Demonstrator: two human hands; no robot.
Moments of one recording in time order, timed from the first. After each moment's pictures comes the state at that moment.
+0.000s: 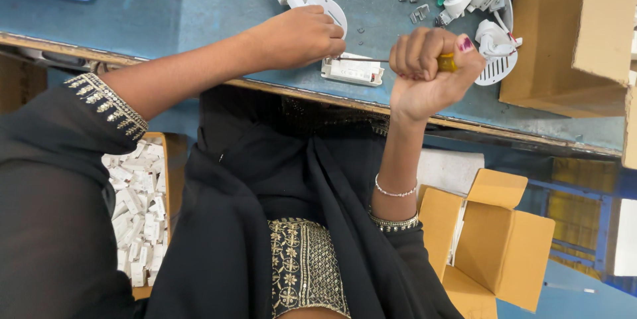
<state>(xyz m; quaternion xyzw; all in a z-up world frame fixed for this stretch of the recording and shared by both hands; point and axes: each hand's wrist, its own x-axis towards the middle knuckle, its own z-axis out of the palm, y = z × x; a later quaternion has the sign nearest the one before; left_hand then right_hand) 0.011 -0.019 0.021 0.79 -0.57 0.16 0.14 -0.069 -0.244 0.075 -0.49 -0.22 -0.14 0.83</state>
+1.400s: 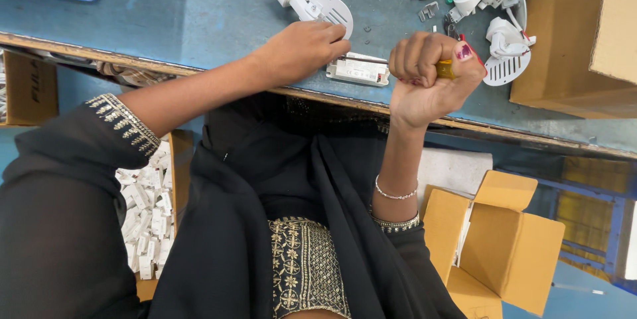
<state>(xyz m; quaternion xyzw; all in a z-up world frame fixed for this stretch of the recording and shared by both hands) -0.009 -0.023 0.003 0.82 -0.51 0.19 0.21 -0.073 -0.234 0.068 -0.50 -0.23 -0.16 0.82</state>
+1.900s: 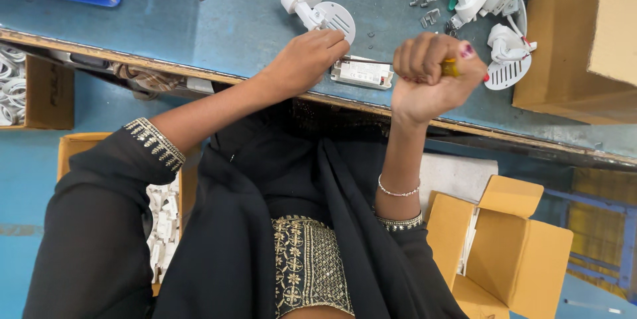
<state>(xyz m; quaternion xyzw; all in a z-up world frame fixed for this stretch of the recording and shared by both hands) -0.028 -0.028 -0.007 0.83 -0.43 0.19 0.30 -0.068 -0.238 0.066 -0.45 -0.24 -0.15 0.84</state>
